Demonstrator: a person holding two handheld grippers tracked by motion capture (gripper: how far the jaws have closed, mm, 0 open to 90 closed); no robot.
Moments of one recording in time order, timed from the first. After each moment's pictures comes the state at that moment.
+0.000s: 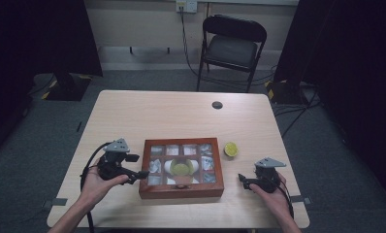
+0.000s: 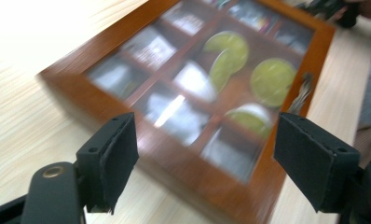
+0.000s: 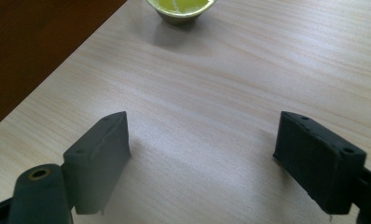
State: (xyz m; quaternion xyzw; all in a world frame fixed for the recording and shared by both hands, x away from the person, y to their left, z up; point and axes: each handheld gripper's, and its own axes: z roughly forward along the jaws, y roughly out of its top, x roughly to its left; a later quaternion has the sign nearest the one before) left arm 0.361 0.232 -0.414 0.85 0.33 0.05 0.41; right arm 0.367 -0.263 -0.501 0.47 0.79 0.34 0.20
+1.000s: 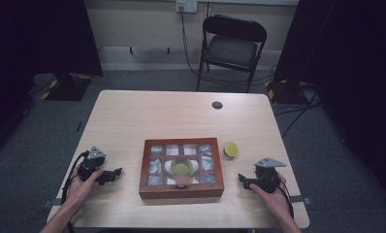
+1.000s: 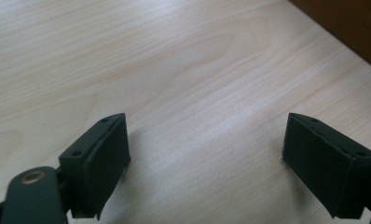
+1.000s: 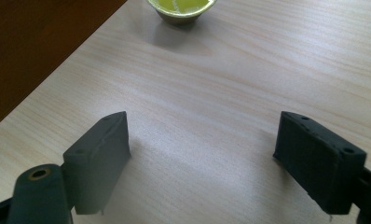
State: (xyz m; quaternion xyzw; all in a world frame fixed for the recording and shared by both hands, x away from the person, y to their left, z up) left arm 0.377 0.308 -0.507 0.79 0.47 0.18 0.34; right arm 0.367 -0.263 -0.501 0.47 0.79 0.34 0.20
